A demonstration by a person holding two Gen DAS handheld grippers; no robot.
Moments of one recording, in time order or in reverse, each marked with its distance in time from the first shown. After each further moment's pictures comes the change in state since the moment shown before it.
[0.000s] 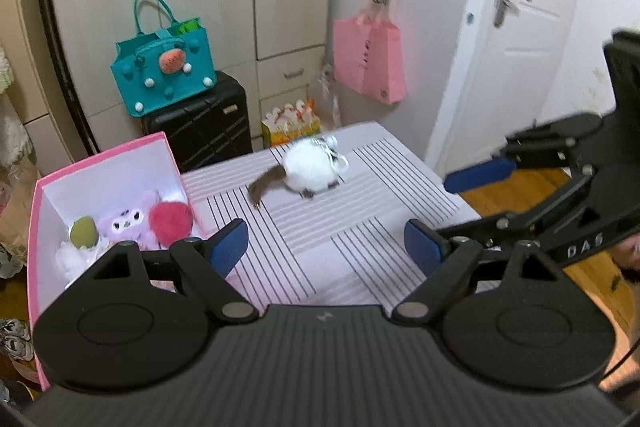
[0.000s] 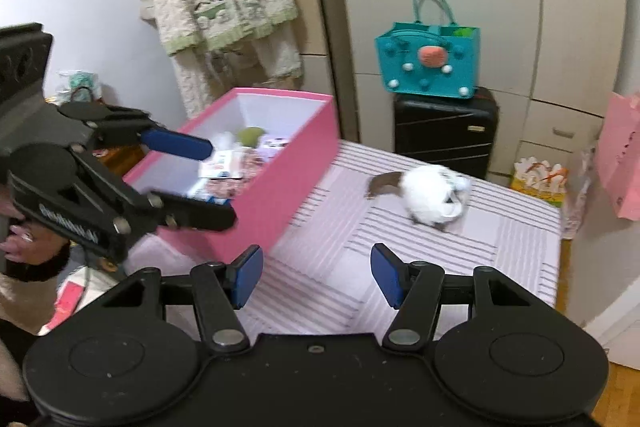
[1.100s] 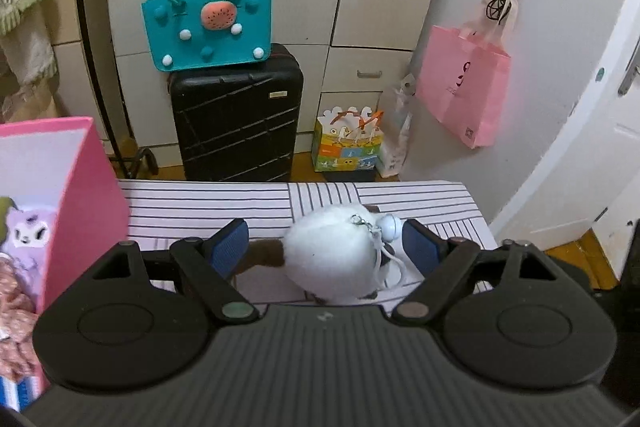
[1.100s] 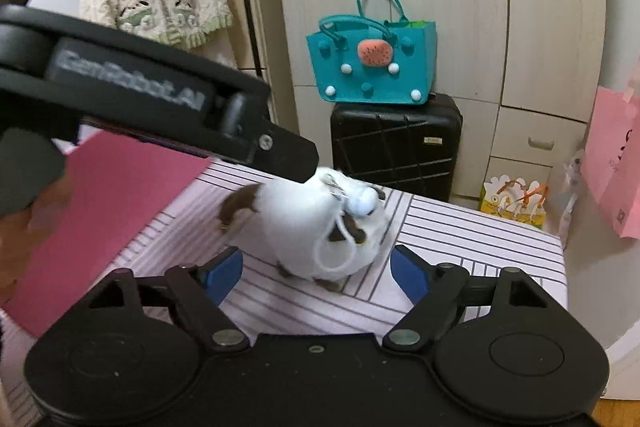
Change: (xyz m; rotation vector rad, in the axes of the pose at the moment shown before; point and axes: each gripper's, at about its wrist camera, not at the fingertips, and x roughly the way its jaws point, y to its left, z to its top) left arm 0.206 0.013 0.050 -0.308 0.011 0.163; right arm 0.164 -0.117 -0.008 0.012 -0.102 -0.095
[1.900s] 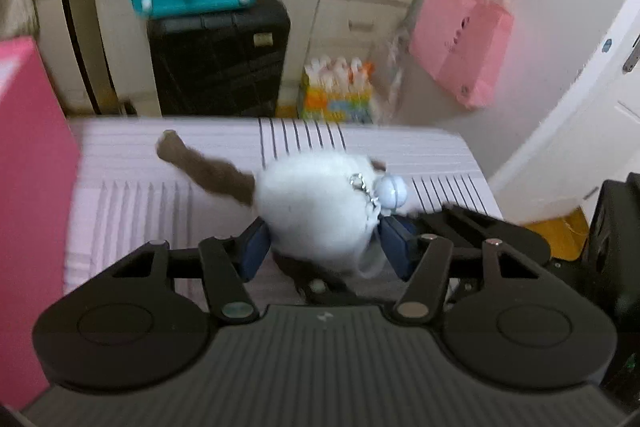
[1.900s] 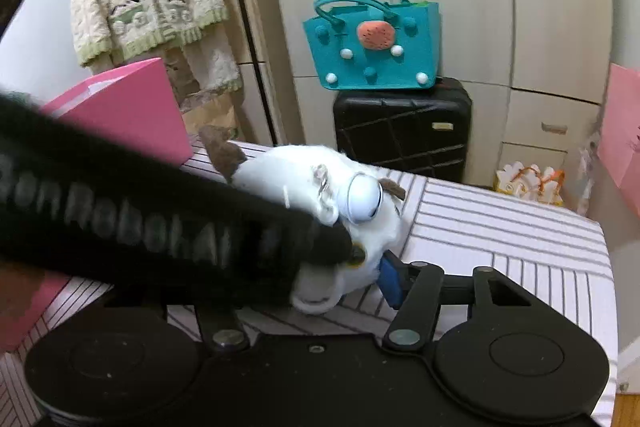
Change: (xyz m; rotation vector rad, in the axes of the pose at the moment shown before) left arm 0.041 -0.007 -0.019 -0.045 0.159 -0.041; right arm 0.035 -0.005 -0.011 0.035 0.013 0.022
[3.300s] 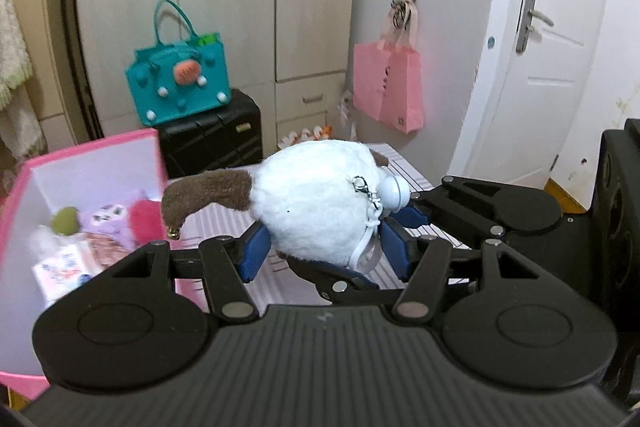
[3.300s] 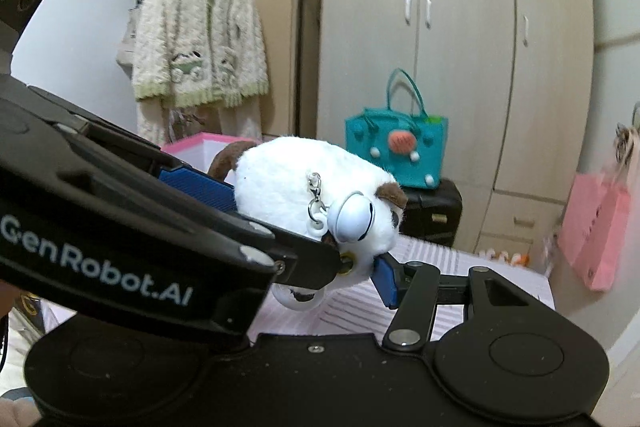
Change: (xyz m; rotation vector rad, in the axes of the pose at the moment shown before) left arm -0.213 0.011 -0.096 0.293 -0.277 -0.043; right arm -0.150 0.166 -0.021 -0.162 -0.252 -0.102
